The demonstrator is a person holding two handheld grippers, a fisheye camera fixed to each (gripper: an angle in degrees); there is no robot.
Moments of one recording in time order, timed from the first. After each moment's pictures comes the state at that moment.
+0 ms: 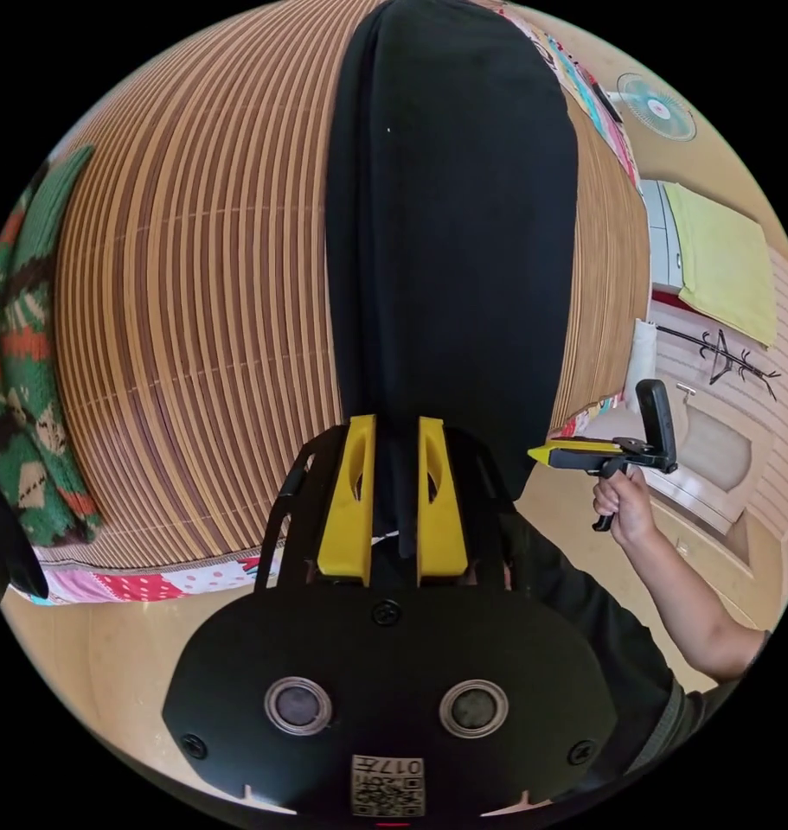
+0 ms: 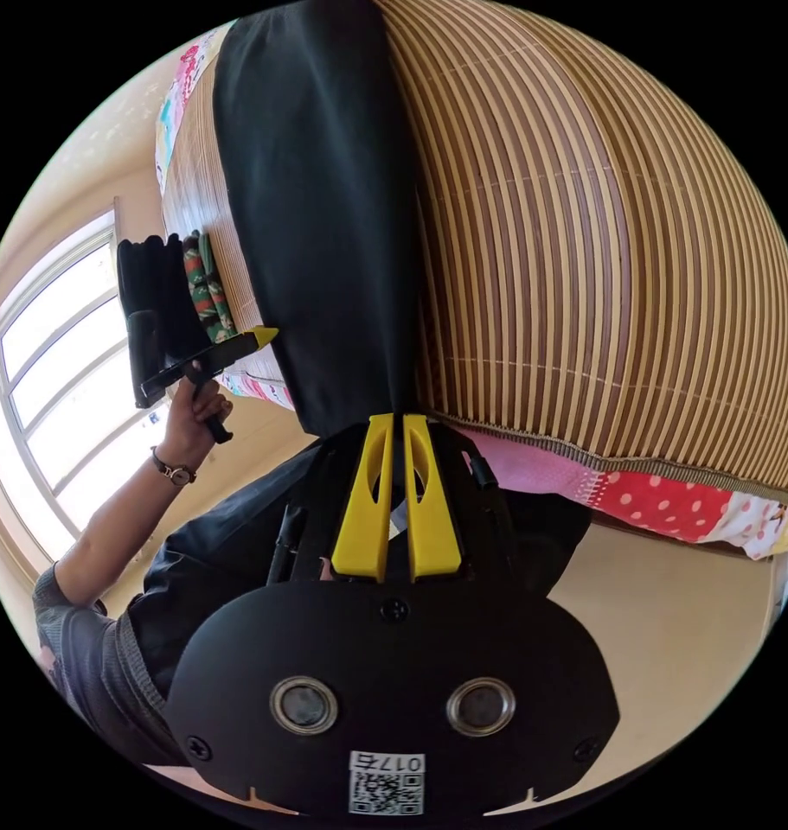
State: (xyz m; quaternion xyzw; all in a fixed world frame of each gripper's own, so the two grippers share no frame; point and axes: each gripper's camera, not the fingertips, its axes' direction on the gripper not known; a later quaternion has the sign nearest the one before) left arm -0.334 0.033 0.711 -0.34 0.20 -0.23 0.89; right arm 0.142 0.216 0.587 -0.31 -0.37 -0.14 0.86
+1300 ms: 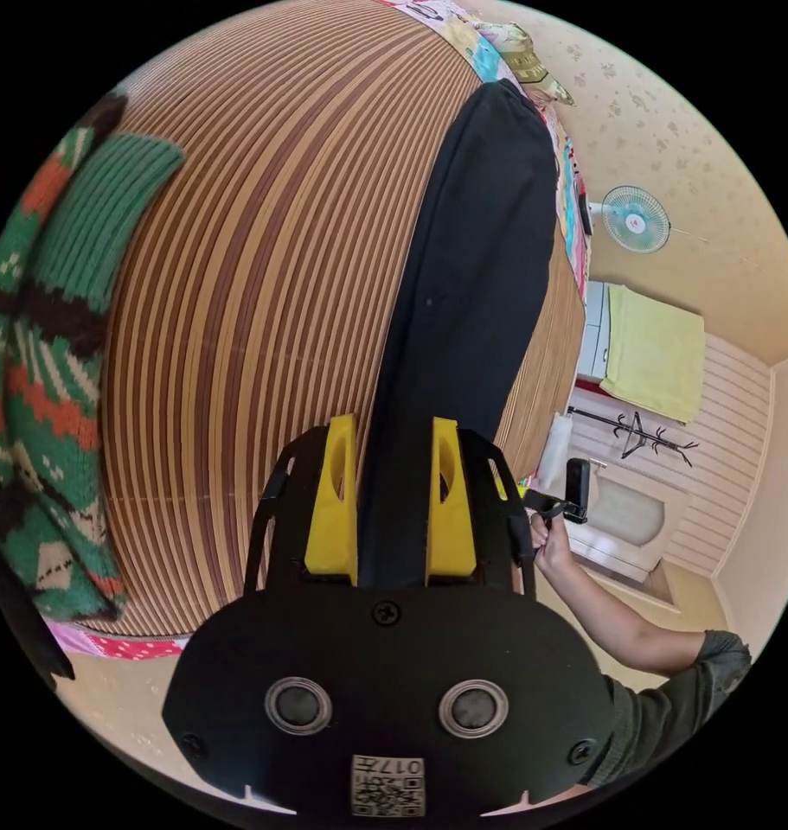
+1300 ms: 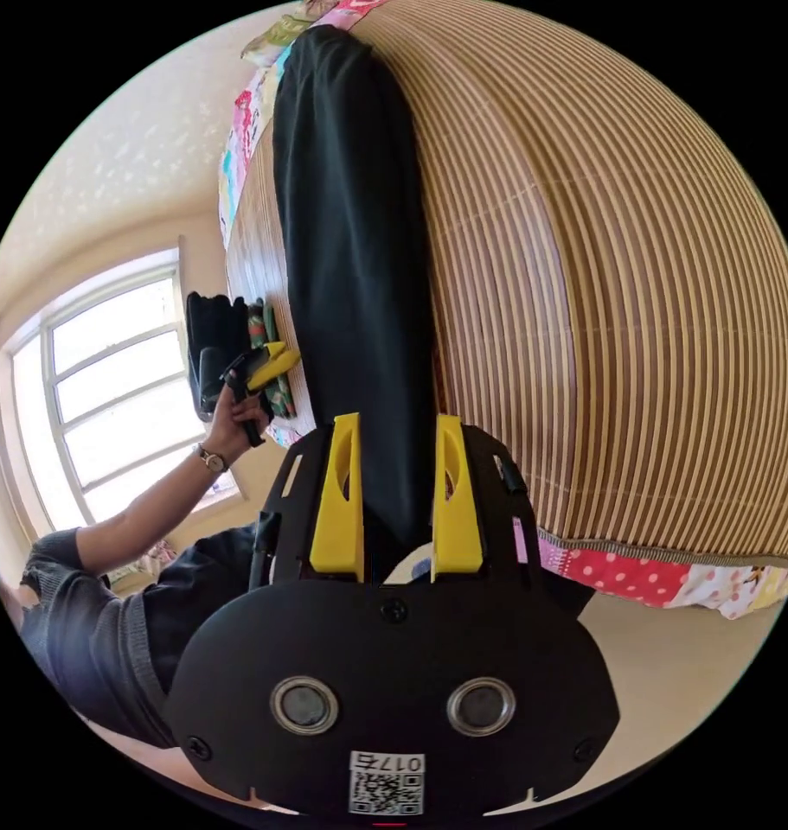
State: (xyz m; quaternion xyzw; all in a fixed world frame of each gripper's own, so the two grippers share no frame) left arm -0.404 -0.039 0.729 -0.21 0.30 -0.36 0.86; right arm 0.202 0.145 0.631 -0.18 -0.48 -0.08 0.86
